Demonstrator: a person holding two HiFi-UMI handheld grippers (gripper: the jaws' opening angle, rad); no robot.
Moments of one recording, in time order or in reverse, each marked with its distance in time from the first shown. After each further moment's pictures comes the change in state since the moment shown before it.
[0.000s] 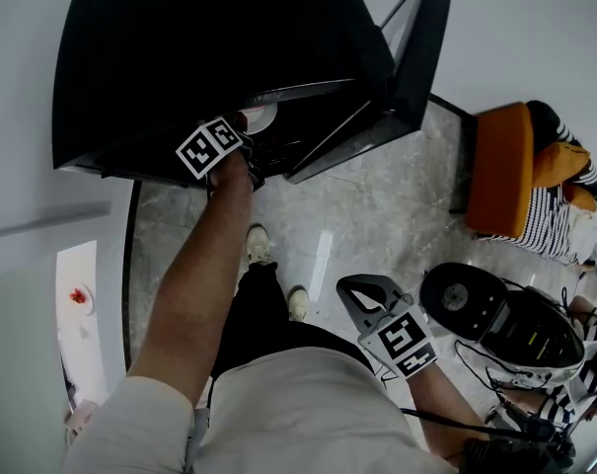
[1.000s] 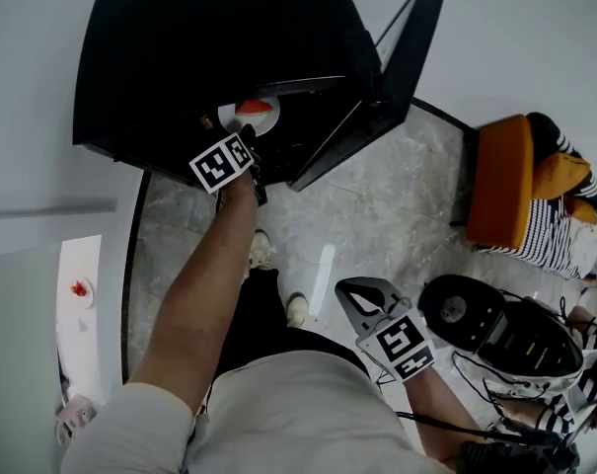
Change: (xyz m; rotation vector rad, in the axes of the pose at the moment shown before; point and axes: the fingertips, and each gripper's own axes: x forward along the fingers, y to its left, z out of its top) left arm -0.043 -0.006 -0.009 0.188 -0.067 0.078; right arm -0.019 0.007 -0.003 -0.035 -0.052 0.003
